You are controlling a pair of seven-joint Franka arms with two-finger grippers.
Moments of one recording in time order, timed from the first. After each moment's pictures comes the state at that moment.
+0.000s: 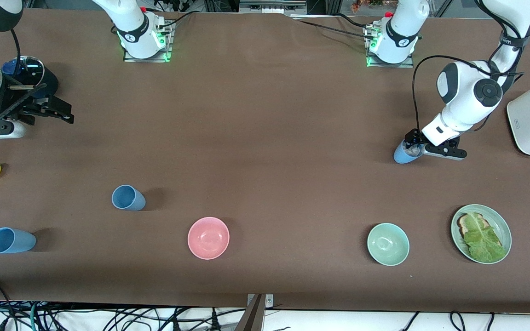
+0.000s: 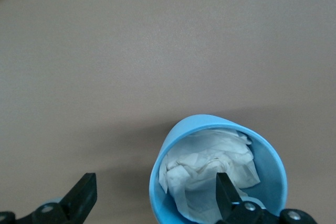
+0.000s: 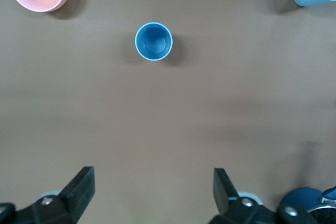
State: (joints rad) left arm 0.04 0.15 0.01 -2.49 -0.01 2.66 0.23; right arm 0.11 0.09 -0.06 -1.55 0.02 1.56 0.00
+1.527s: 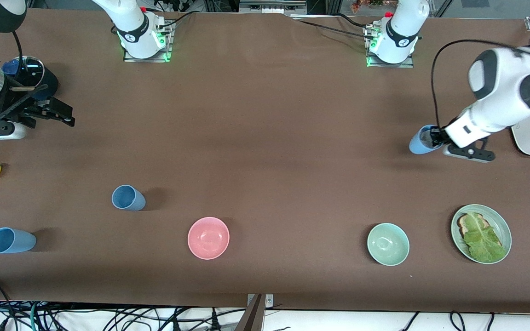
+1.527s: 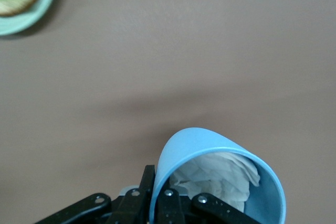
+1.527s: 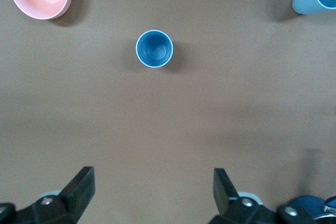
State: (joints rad) left arm 0.04 0.03 0.01 -2.13 -0.01 2.03 0.23; right arm 0.11 0.08 -0.06 -1.57 0.02 1.60 0.00
